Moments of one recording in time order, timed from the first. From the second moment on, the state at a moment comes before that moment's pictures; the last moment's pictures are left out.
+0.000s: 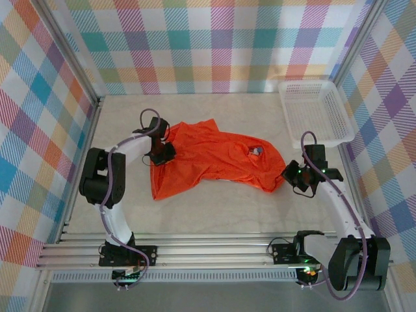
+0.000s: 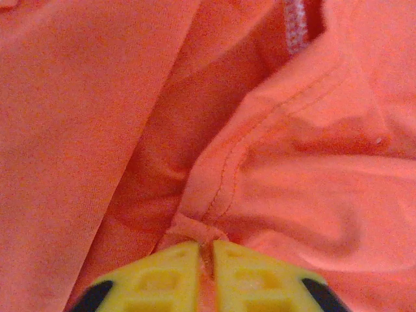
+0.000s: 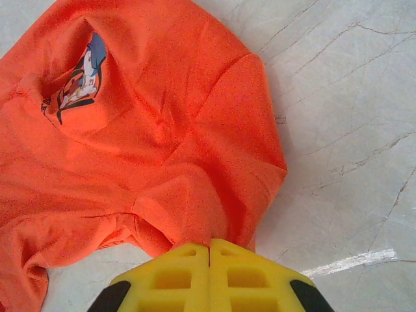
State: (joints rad) left arm -0.24 1.87 1.24 -0.61 0.12 -0.67; right arm 0.01 1.06 0.70 -0.68 -0.22 0.67
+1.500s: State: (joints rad) left arm 0.06 1.41 2.18 -0.92 -0.02 -0.62; right arm -0.07 1.27 1.93 -0.83 -0.34 0.62
